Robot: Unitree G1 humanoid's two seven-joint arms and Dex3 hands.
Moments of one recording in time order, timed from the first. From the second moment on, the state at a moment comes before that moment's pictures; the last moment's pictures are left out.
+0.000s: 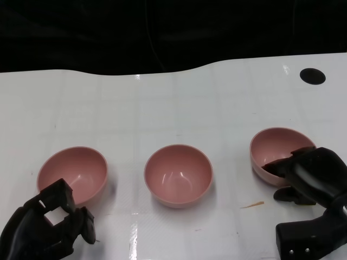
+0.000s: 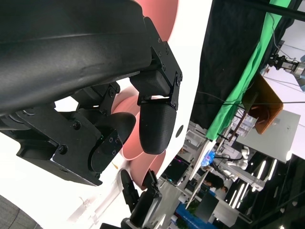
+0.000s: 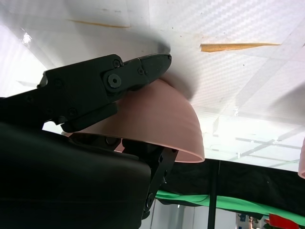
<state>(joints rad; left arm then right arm) 0.11 0.11 0.26 0.15 -0.58 0.17 -0.65 -0.49 -0.42 0.55 0.85 -0.93 -0.38 -0.51</state>
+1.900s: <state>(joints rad) 0.11 0.08 0.24 0.14 -0.54 0.15 -0.60 -0.43 -0.51 0.43 0.48 -0.84 -0.49 -0.47</state>
